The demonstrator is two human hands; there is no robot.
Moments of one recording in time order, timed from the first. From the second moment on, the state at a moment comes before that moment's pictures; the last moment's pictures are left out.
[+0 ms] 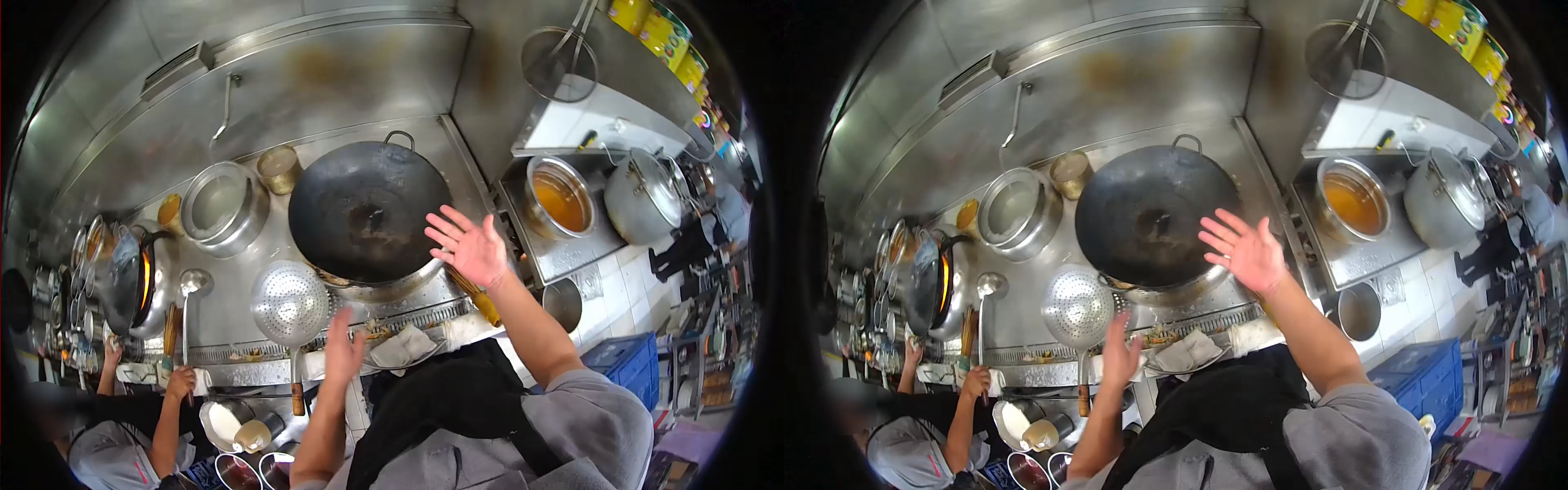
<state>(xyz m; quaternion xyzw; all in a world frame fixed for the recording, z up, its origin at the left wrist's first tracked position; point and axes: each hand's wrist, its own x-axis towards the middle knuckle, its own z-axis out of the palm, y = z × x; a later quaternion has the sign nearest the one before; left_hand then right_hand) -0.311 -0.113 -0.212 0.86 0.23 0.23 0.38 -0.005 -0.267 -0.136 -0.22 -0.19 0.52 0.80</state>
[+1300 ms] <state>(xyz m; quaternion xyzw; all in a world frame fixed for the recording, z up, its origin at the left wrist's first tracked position) -0.221 -0.198 -0.220 0.92 0.23 0.18 0.25 -0.159 -0.429 -0.437 -0.66 -0.23 0.61 0.38</state>
